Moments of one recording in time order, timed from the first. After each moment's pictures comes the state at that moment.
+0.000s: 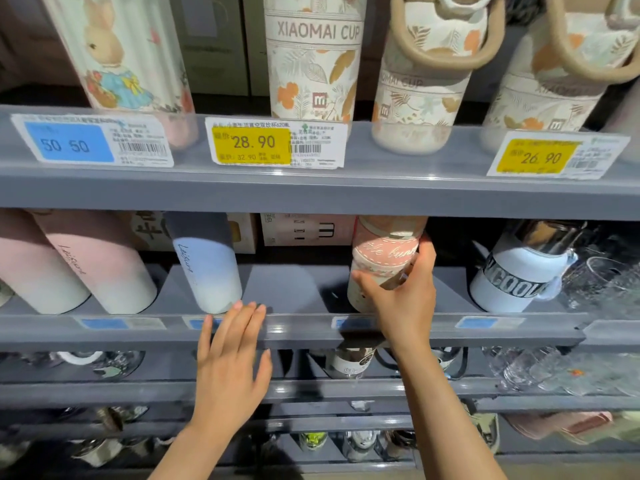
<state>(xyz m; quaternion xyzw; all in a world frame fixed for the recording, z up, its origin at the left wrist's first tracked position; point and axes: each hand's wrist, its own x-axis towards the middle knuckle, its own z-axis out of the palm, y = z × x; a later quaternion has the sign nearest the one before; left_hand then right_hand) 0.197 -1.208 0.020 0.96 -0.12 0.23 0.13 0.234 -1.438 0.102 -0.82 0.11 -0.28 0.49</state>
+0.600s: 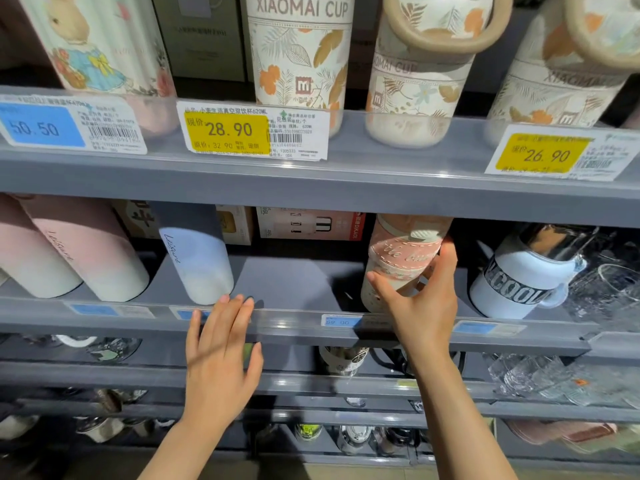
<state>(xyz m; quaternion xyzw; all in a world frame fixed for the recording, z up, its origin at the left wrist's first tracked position) 0.194 -1.221 0.016 0.96 -0.08 0.25 0.13 0.228 -1.474 0.096 -0.83 0.08 -0.30 0.46</state>
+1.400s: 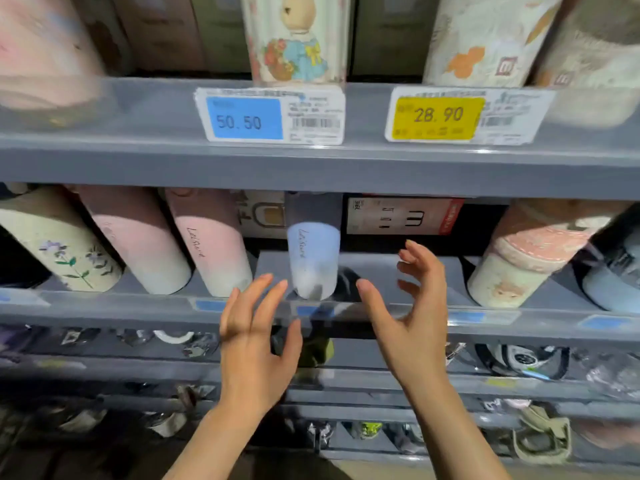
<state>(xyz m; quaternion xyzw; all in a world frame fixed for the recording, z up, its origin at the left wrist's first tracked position) 0.199 -1.122 0.048 0.88 -0.11 0.37 0.29 0.203 -1.301 0.093 -0.79 -0.02 -0.29 0.54</state>
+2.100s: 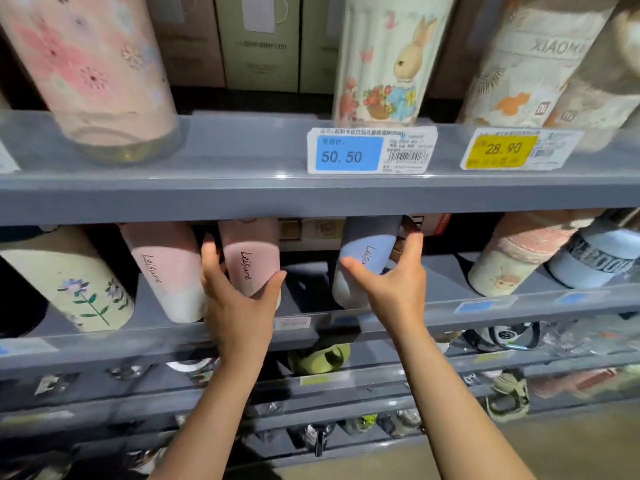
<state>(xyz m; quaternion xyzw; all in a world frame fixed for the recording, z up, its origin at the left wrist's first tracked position) 0.261 -1.045 0.079 0.80 0.07 0.29 0.51 0.251 -1.228 0.114 -0.82 0.14 -0.24 0.49</state>
